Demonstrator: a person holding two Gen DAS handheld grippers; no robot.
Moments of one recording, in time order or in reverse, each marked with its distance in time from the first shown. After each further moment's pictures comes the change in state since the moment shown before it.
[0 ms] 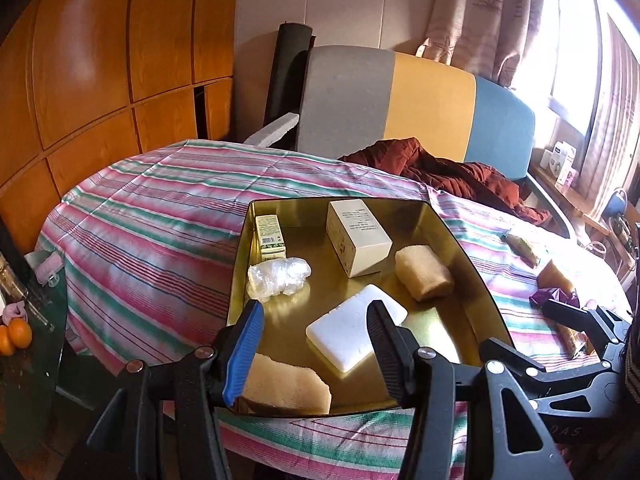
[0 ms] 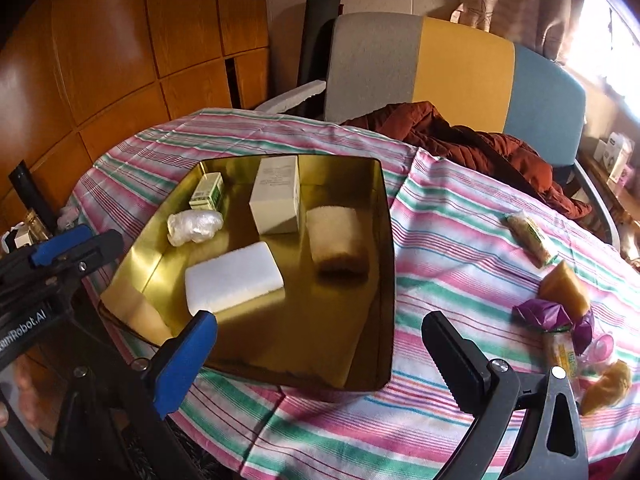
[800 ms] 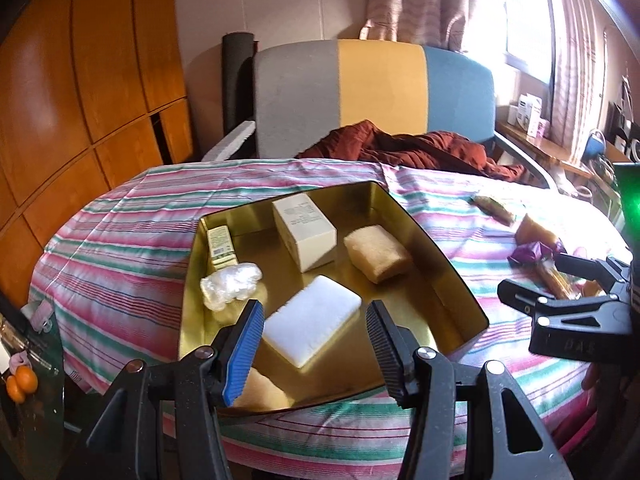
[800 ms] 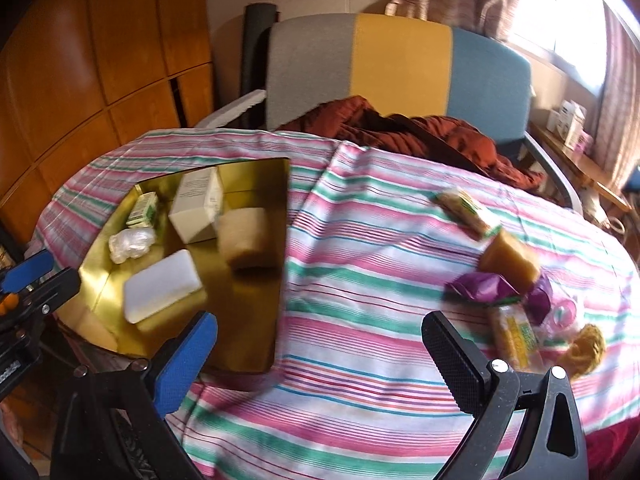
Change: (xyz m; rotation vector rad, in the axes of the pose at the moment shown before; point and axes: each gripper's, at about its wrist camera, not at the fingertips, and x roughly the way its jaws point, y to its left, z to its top) left arm -0.003 -0.058 -0.008 0.198 0.008 -0.040; right arm -0.015 -0.070 -0.017 0.134 -0.020 -0.129
